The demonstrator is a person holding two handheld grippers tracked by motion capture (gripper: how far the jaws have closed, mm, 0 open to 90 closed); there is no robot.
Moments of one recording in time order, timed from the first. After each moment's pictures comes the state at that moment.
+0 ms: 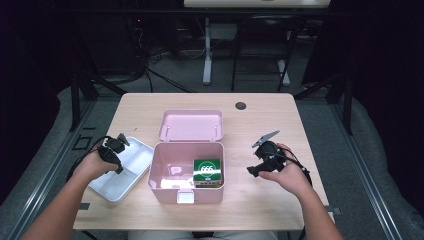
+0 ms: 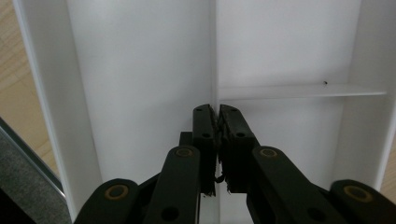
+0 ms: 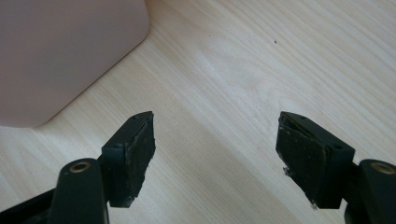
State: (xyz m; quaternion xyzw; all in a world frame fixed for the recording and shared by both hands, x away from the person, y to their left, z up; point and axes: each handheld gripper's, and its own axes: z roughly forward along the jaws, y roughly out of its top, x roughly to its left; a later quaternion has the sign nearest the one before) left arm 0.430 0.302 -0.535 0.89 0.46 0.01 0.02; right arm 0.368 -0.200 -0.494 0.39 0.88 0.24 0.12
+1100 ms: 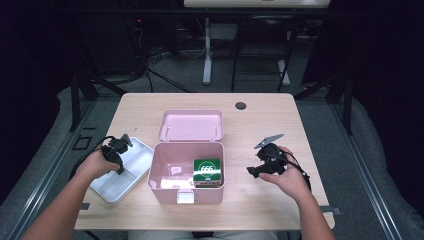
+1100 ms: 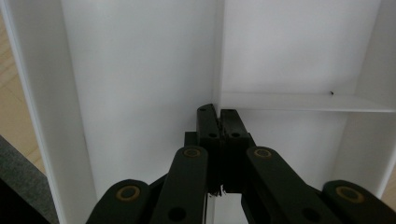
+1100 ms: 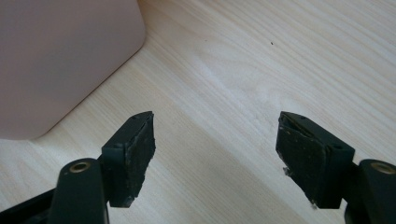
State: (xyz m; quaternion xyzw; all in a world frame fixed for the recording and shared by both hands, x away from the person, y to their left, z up) left arm 0.434 0.297 -0.539 0.89 0.46 -0.01 0.00; right arm 0.363 -0.206 -0.502 0.40 0.87 0.27 0.13
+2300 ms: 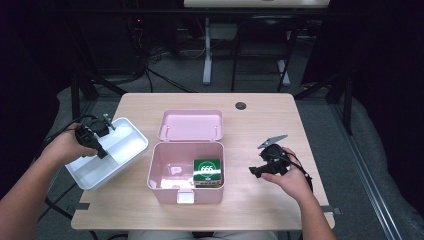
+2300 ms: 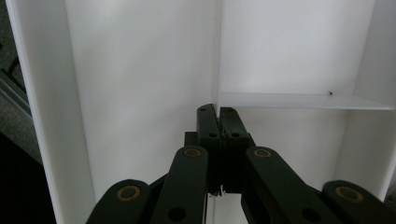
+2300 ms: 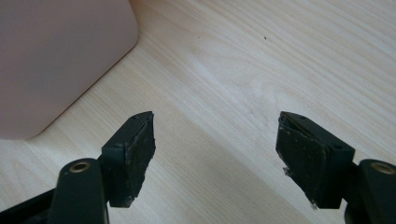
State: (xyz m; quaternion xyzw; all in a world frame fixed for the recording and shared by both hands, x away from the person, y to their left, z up) left arm 0.414 0.310 -0.420 0.93 0.38 0.04 0.02; right arm 0.362 -0.214 -0.506 0.41 0.86 0.27 0.13
